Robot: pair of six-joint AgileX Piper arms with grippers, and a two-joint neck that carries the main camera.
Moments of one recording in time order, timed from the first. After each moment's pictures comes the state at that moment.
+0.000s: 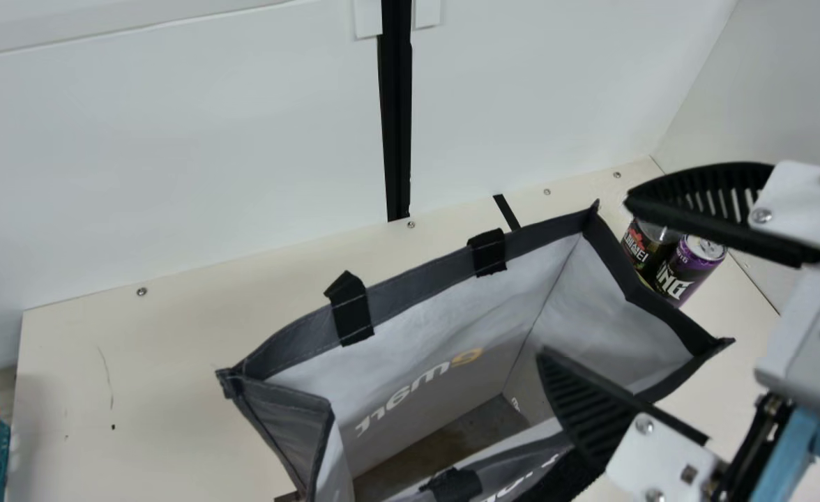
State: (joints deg) left arm -1.6 43.2 -69.0 -1.5 69.5 2.7; right arm 31.9 52.5 -98.6 -8.3 69.9 -25.8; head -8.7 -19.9
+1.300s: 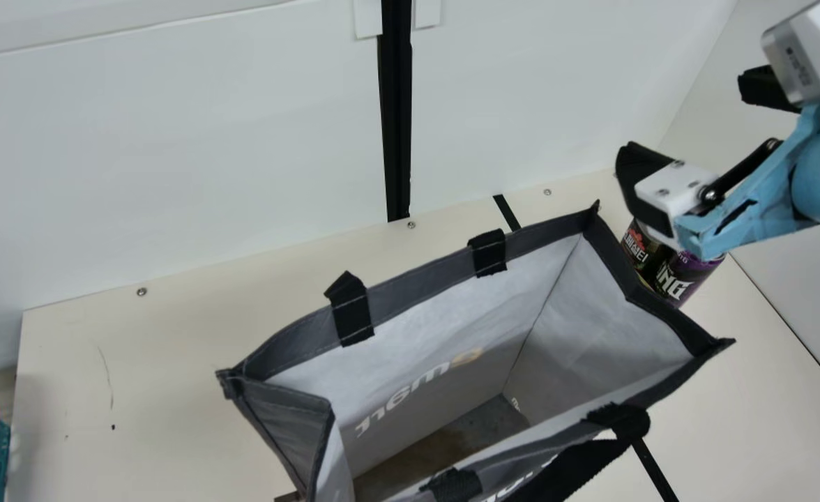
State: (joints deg) left arm -1.6 43.2 -69.0 -1.5 69.5 2.7; right arm -23.2 68.8 -106.0 19.6 69.9 -36.5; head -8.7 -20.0
